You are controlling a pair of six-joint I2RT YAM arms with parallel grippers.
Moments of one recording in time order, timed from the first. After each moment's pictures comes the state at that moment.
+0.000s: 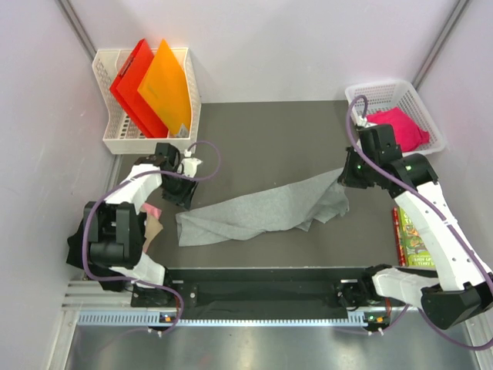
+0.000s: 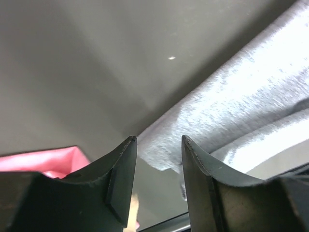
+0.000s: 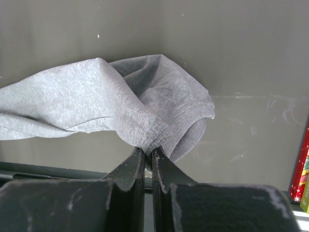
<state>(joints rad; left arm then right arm) -0.06 1.56 1.05 -0.80 0.21 0.39 0.36 1.13 1.35 -1.08 0.07 0.42</state>
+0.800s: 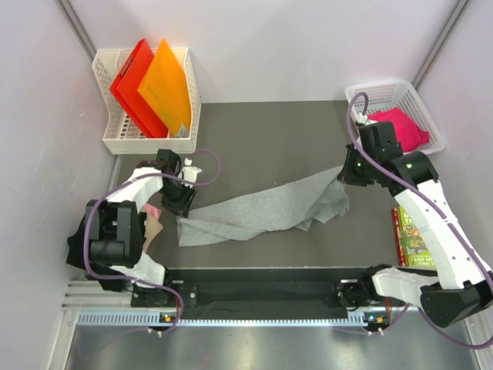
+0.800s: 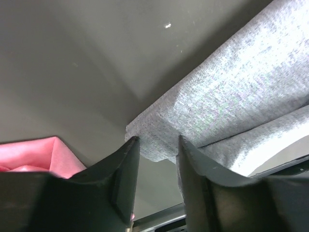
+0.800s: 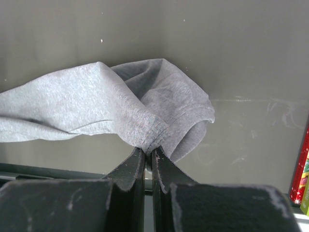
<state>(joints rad) -0.06 1.57 0.99 -0.83 0.19 0.41 0.36 1.15 1.37 -1.09 0.07 0.42</state>
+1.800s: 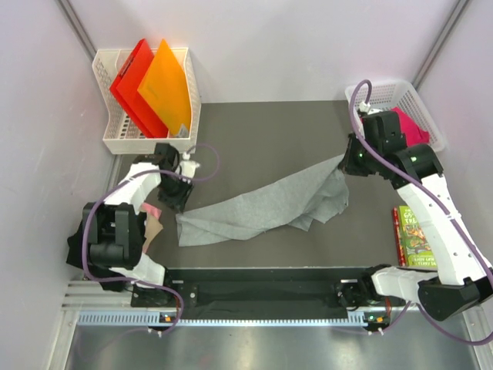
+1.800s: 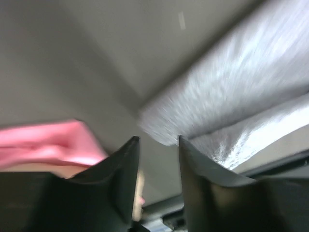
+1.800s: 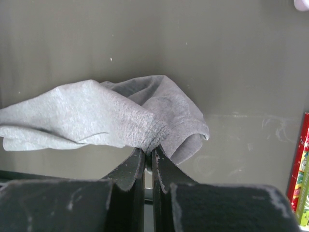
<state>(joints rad) -0.06 1.55 1.11 -0.91 0.15 0.42 0.36 1.19 1.49 -1.09 0.08 0.40</state>
